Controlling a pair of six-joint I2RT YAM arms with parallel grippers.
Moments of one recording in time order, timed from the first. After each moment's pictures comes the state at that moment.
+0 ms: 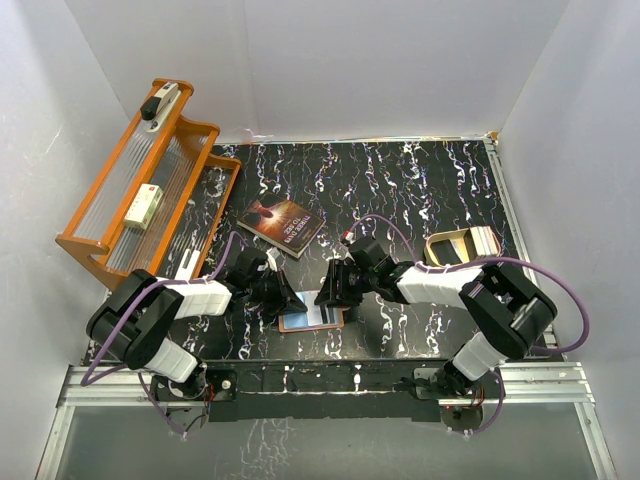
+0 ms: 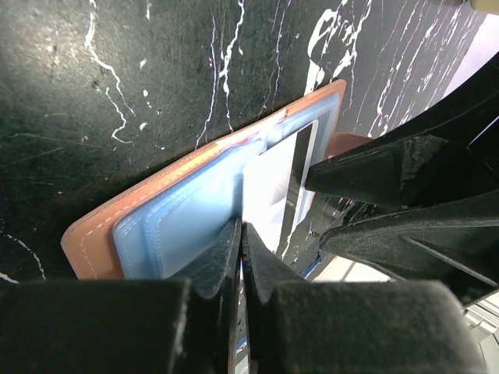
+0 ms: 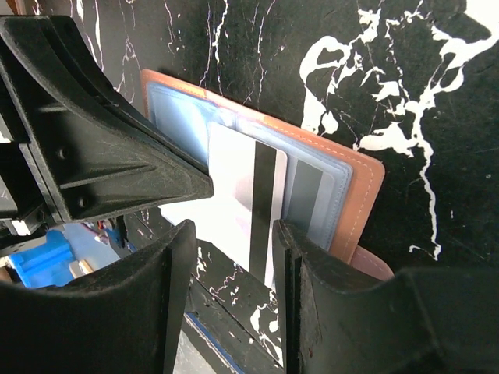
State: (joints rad) left arm -0.58 1.49 0.43 0.19 0.49 -0.99; right arm 0.74 1.55 0.66 0.10 -0.39 0.84
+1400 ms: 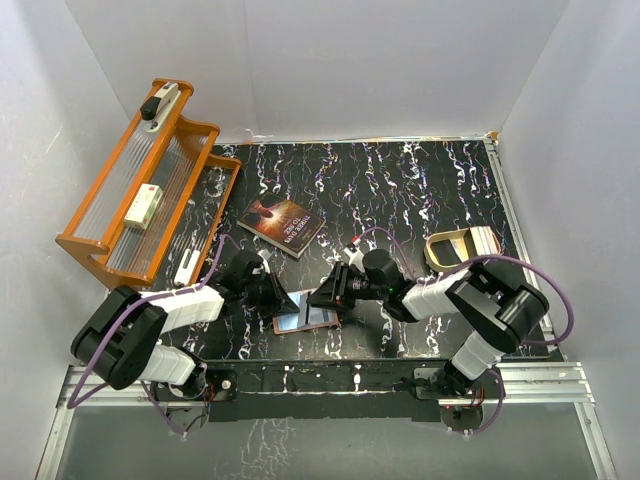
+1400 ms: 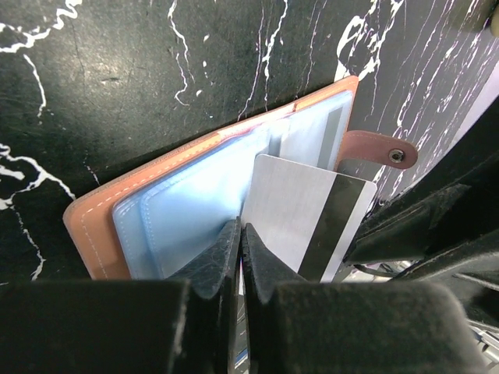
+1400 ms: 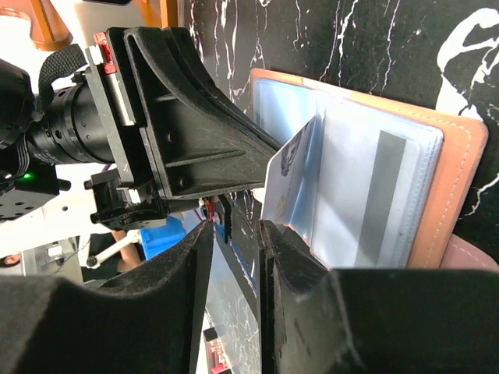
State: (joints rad) left arm -0.58 1.37 0.40 0.07 0.39 -0.98; right arm 0.74 1.59 0.45 0.69 -0.52 1.16
